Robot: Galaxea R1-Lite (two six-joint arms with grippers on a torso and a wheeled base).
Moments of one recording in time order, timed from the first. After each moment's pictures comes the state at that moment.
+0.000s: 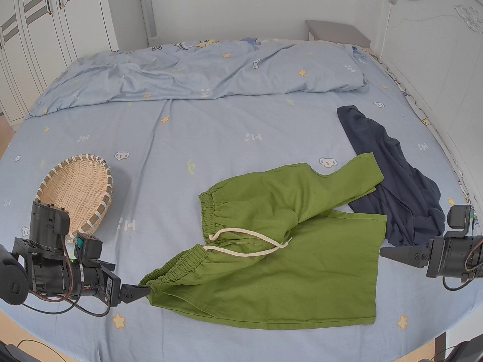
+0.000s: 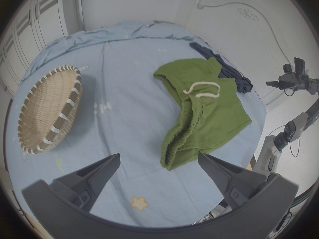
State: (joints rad) left arm -0.22 1.46 -0.47 -0.19 -0.20 0.13; right arm 0.39 1.17 -0.50 -0.15 0.26 0.43
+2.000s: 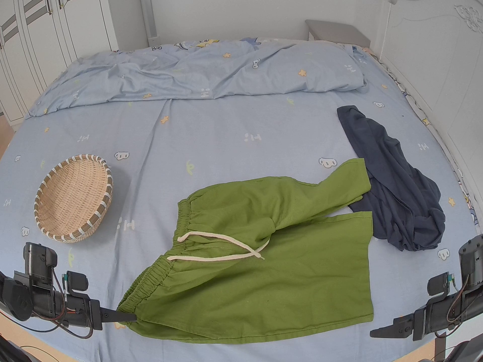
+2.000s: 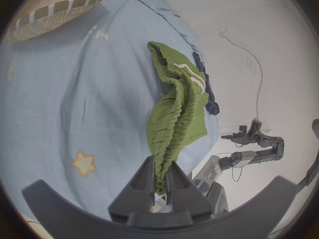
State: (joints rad) left arm 0.12 1.59 -0.19 -0.36 -0.84 -0.03; right arm 0.37 1.20 -0.26 -0.01 0.38 0.36
